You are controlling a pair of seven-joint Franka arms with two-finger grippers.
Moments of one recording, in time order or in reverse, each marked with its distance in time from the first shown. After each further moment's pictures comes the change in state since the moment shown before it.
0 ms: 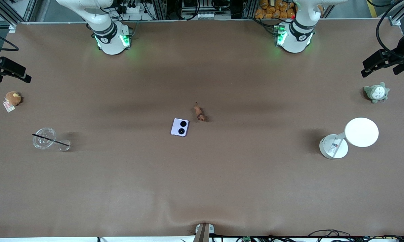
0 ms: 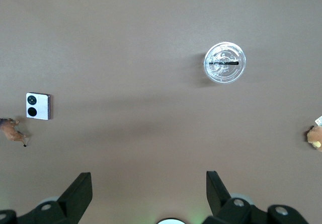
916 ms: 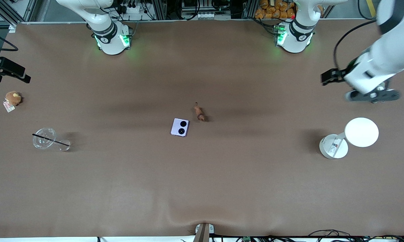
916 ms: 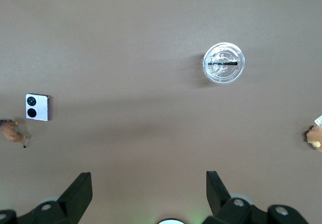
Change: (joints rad) left arm -0.014 0.174 -0.171 -0.014 0.000 -0.077 -0.075; right arm 0.000 0.000 -0.005 0.000 0.000 0.006 0.000
